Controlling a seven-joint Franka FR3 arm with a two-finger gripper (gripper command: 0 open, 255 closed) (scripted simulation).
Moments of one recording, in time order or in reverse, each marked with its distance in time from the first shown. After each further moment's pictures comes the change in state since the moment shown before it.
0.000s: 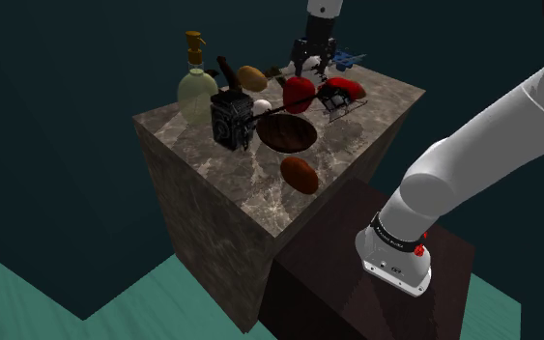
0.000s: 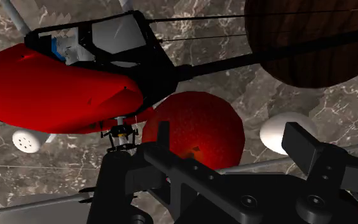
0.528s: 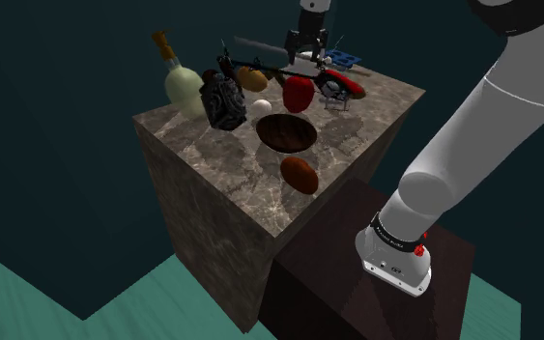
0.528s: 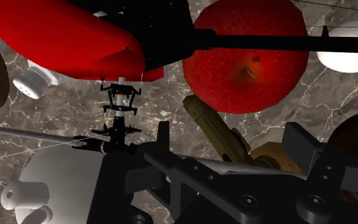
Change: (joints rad) arm -0.038 0.246 -0.049 0.239 -0.012 0.085 -0.027
